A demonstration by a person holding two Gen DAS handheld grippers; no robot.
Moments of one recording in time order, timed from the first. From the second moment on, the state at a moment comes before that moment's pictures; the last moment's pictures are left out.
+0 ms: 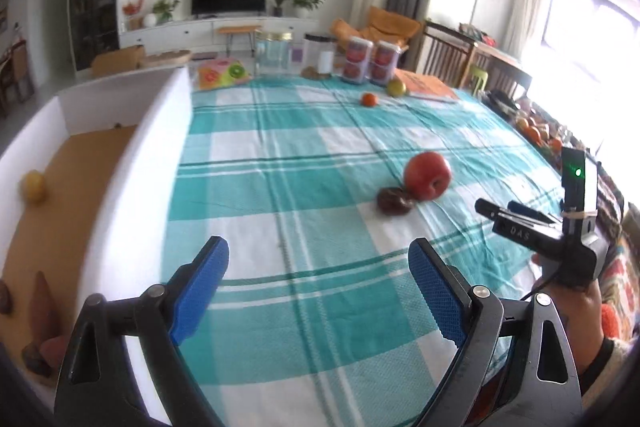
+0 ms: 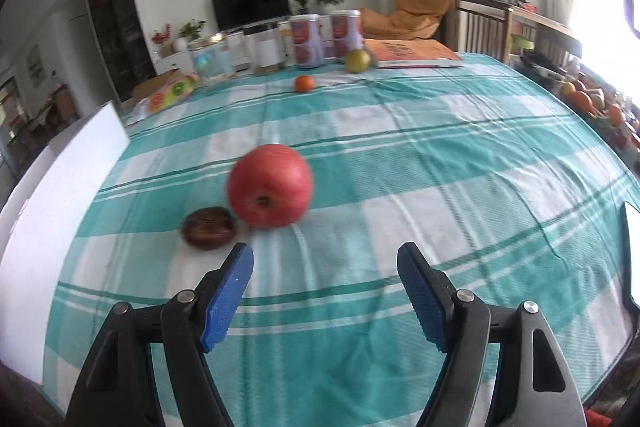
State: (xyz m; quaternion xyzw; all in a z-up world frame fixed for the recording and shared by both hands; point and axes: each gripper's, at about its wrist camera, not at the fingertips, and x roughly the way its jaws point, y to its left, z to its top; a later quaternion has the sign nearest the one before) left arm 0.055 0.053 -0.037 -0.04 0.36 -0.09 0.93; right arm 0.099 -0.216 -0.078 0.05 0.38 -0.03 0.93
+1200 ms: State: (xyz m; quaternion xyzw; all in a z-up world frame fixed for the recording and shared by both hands) left arm 0.129 0.017 -0.126 0.02 0.44 -0.03 0.90; right arm 0.120 -0.249 -0.121 0.05 0.44 -0.12 0.89
